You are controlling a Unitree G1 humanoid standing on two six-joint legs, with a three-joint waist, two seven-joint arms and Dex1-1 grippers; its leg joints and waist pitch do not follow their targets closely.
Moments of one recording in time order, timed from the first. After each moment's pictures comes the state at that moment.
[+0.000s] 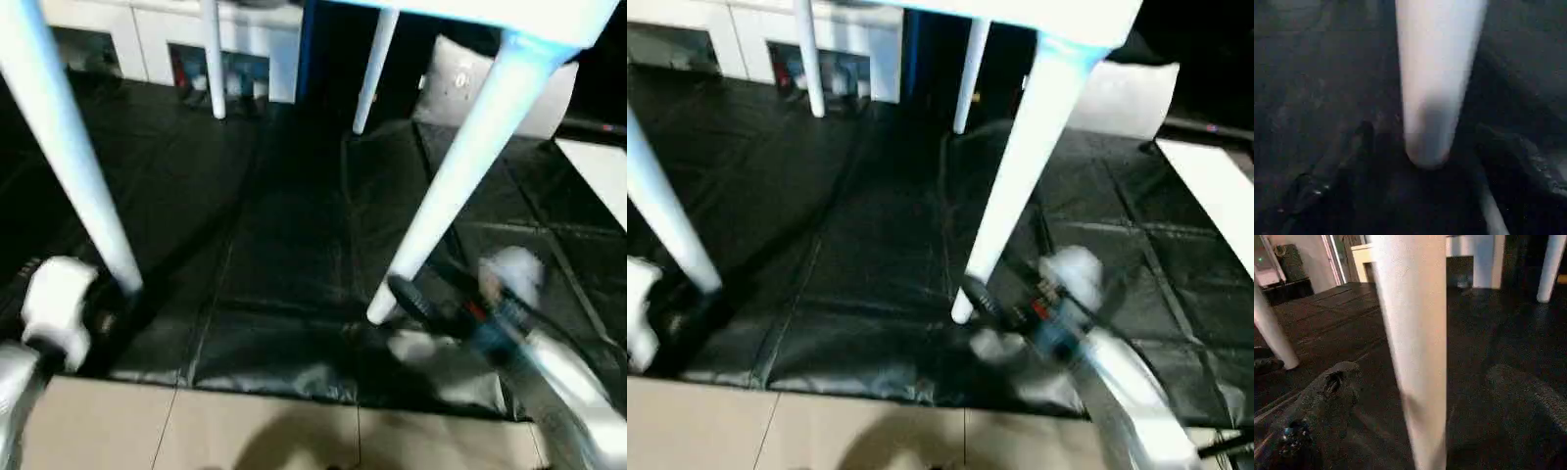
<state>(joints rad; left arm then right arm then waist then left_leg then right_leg) 0.18 0.50 0.36 0.03 -0.30 0.09 -0.61 0.19 -0.30 -0.12 -0.33 0.53 0.30 0.67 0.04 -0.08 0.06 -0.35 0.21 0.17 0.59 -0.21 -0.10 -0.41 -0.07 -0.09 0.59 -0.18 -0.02</state>
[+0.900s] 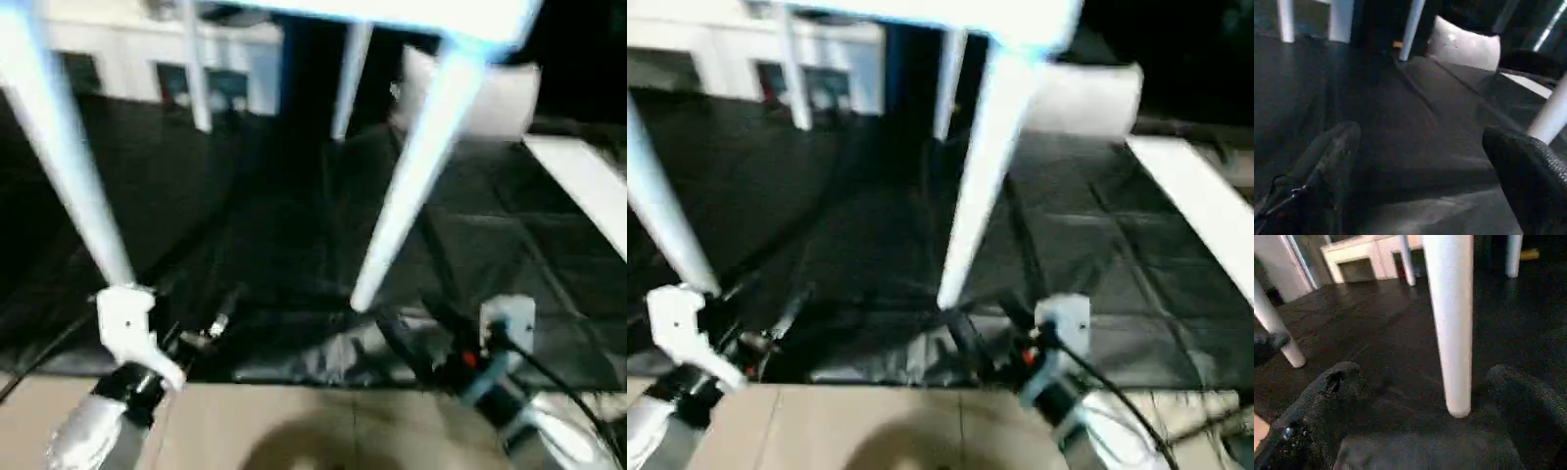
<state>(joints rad) 0.30 0.22 0.09 -0.53 -0.38 0.33 -0.32 0.35 -0.23 0.02 -0.58 0.48 0.46 0.41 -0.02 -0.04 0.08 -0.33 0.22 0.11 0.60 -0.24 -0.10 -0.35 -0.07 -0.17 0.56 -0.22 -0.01</state>
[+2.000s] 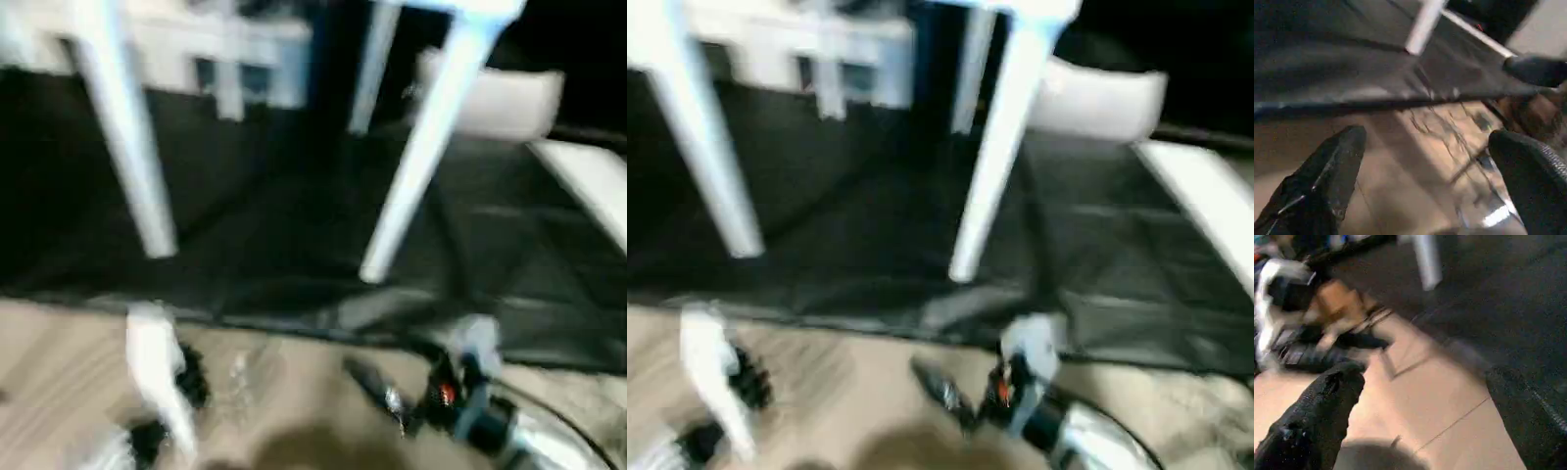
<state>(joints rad) 0.45 0.39 -0.05 -0.40 -0.47 0.33 -0.69 0.33 -0.41 0.18 -0.45 0.49 0.40 0.76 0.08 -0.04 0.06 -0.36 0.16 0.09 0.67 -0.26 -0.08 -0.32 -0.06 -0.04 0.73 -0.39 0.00</state>
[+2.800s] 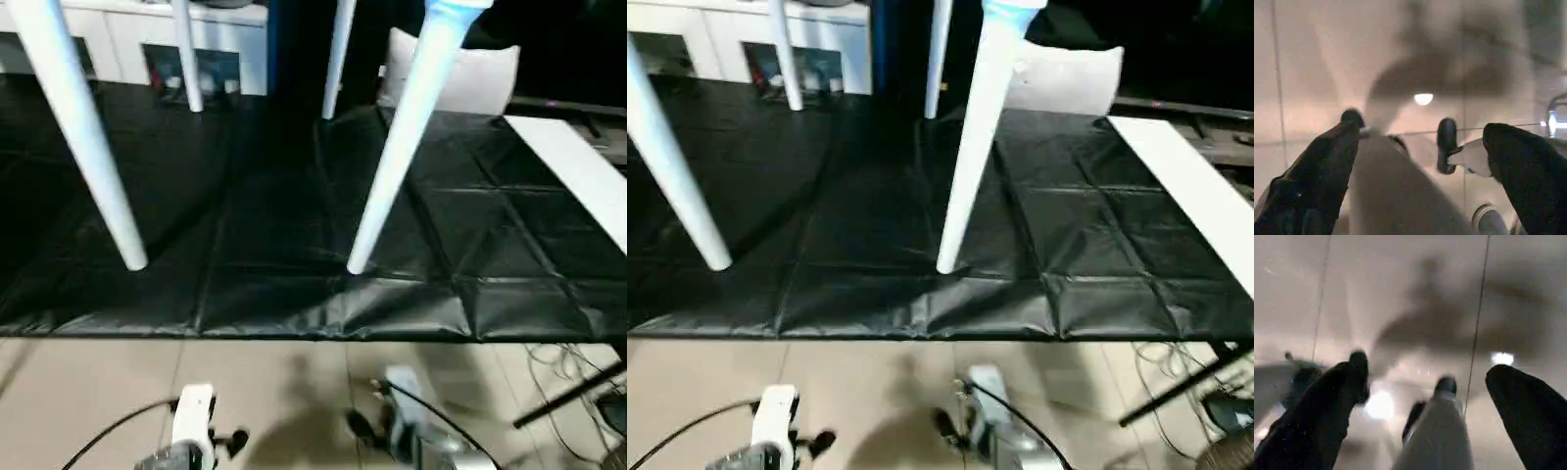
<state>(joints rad) -0.06 0.17 -0.02 0.90 -0.20 0.28 -0.22 -0.14 -0.06 0.17 0.98 0.22 0.25 0.22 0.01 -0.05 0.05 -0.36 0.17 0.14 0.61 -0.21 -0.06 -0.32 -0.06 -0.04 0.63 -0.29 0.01</state>
